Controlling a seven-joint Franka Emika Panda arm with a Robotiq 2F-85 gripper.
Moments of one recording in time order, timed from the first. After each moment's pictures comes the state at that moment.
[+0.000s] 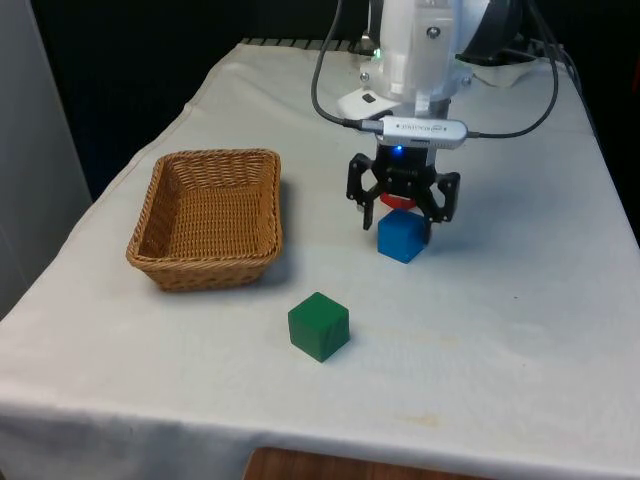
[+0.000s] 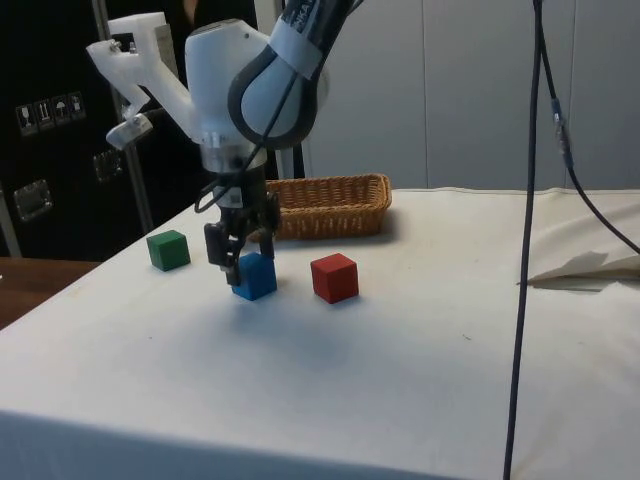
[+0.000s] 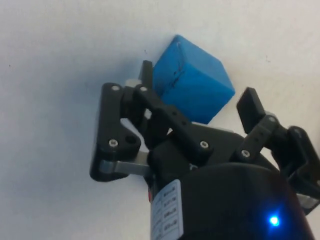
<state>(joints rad) 0.04 0.57 -0.01 -1.98 -0.14 2.59 0.35</state>
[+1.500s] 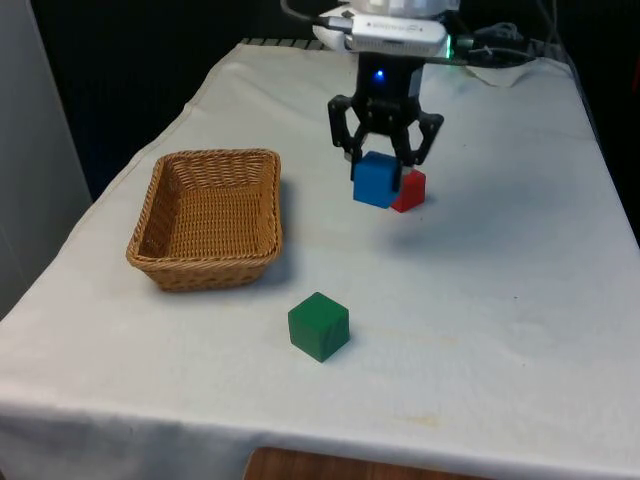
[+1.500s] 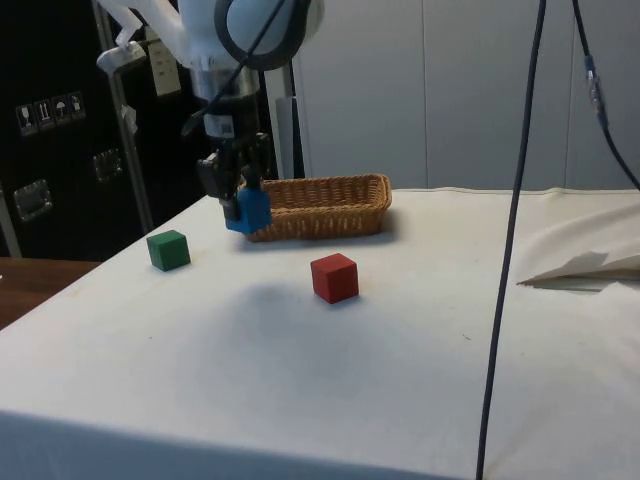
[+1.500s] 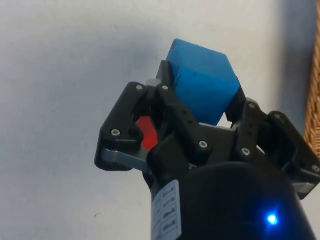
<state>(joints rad) 0.03 0.40 -0.03 -1.97 -0.14 2.44 0.32</state>
